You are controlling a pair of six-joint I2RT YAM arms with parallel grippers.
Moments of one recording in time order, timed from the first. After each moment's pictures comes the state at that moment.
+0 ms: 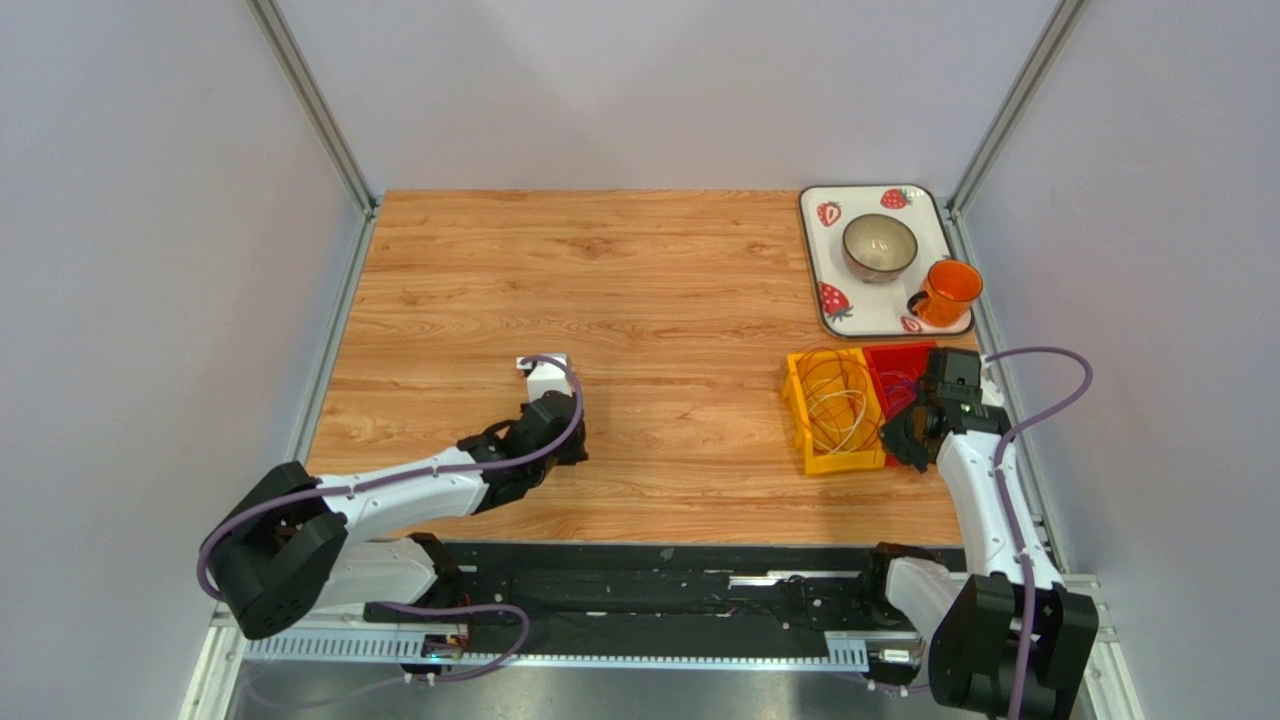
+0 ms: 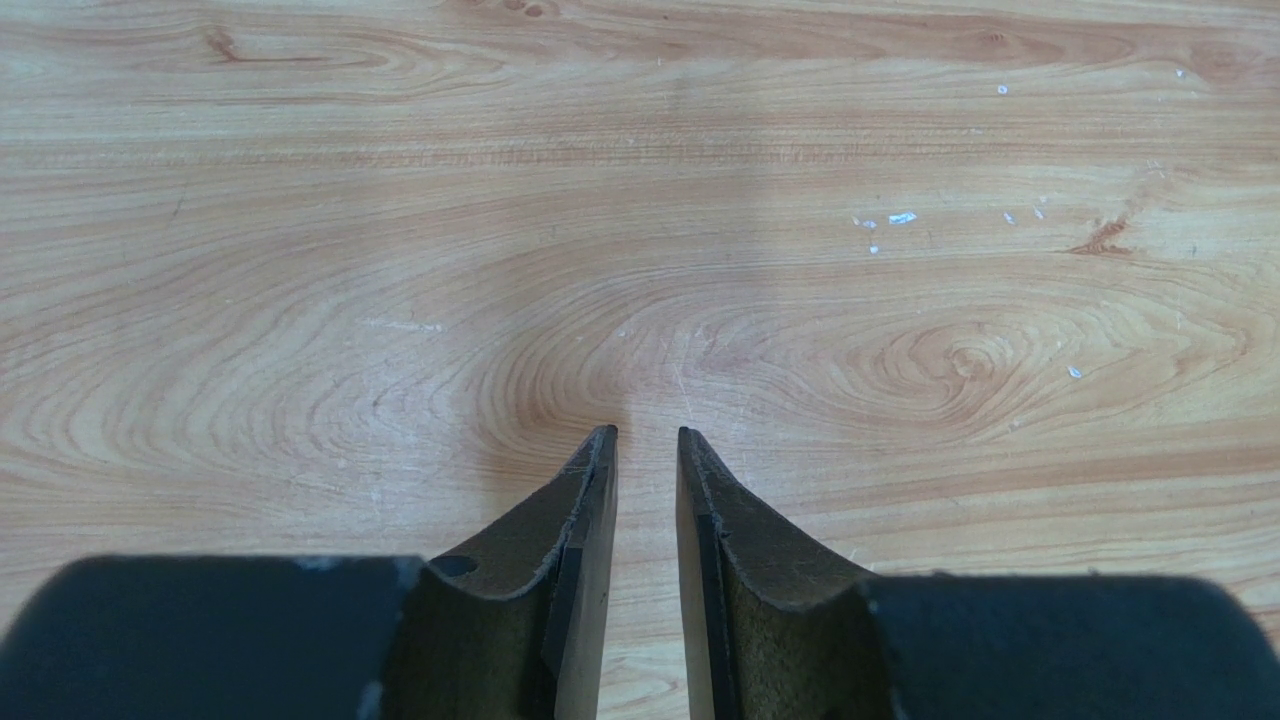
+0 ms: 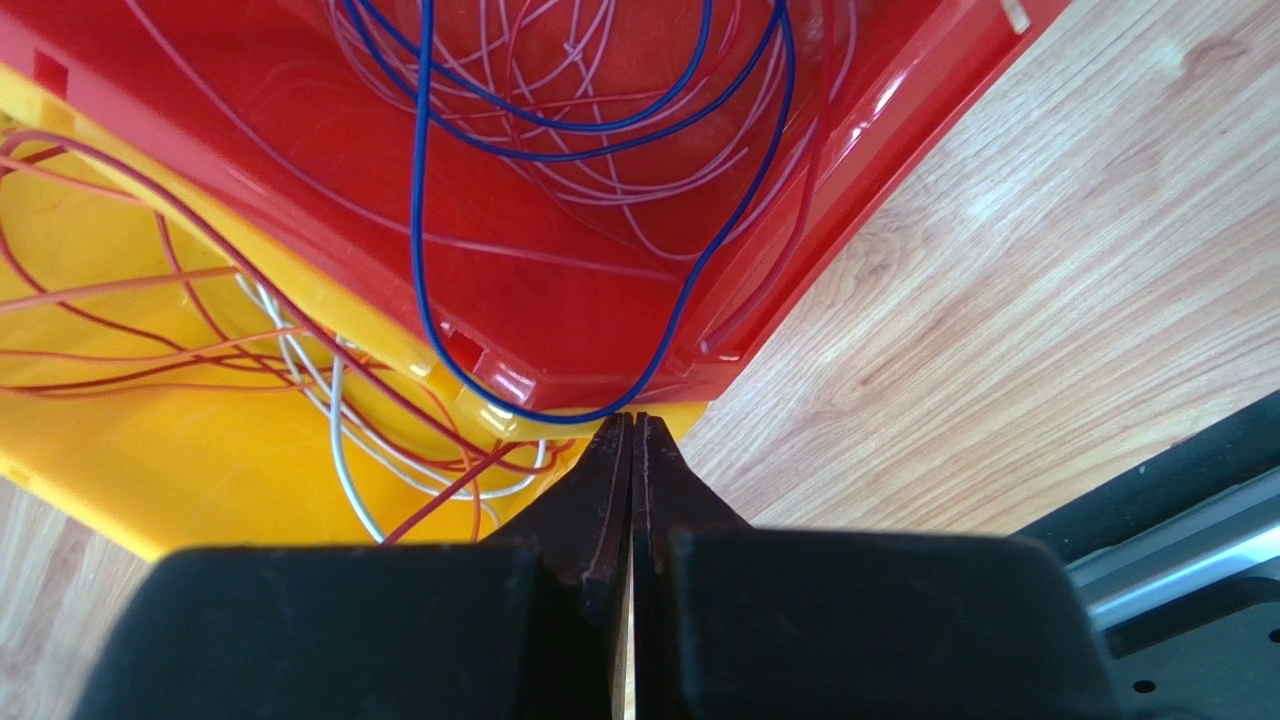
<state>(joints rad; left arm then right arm) -0.83 1.21 0.45 0.00 -0.42 -0.66 -0.18 0.99 0.66 -0.75 0.10 0.72</state>
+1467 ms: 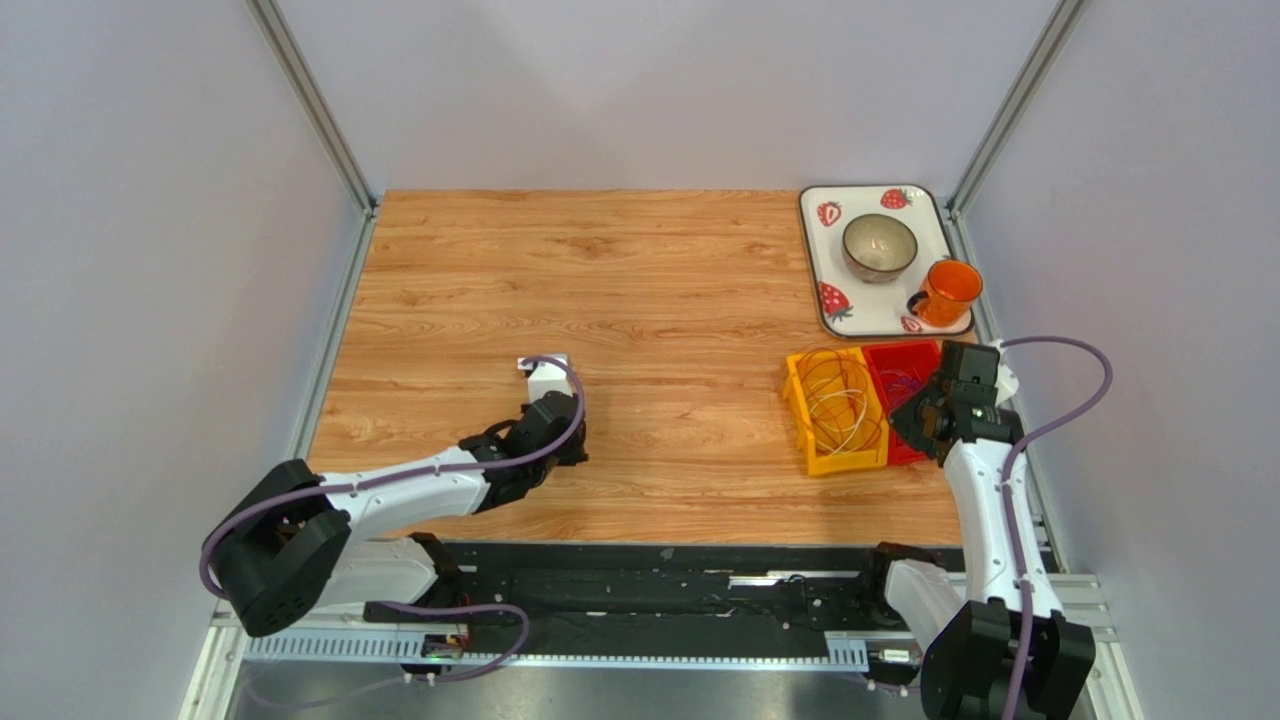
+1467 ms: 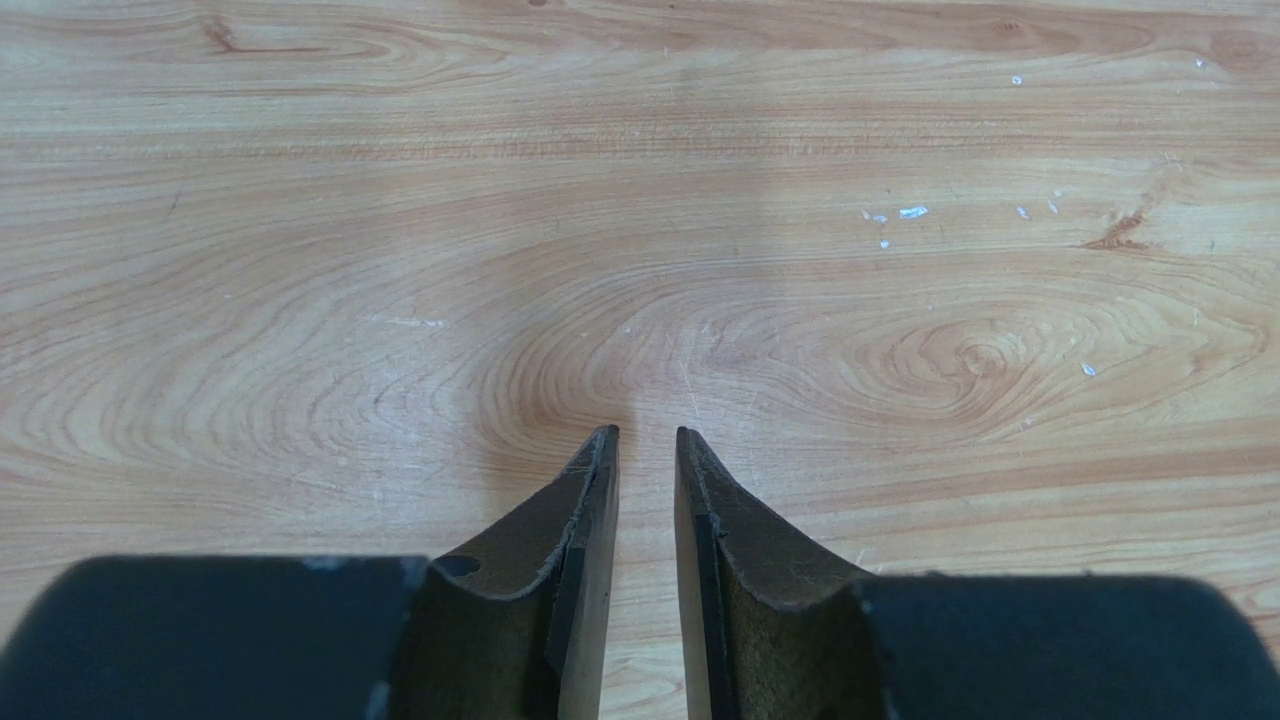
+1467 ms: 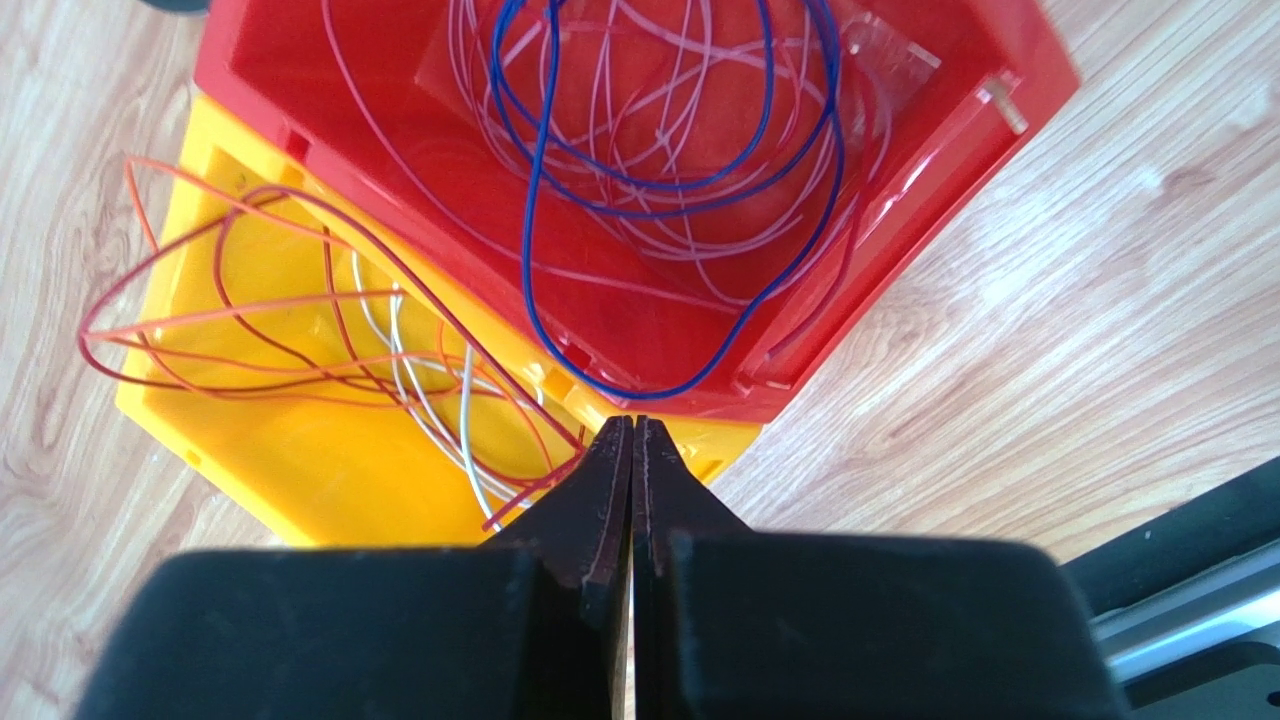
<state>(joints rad) -0.83 1.22 0.45 0.00 -0.42 -0.66 -0.21 0.94 0.71 -0.72 0.09 0.67</state>
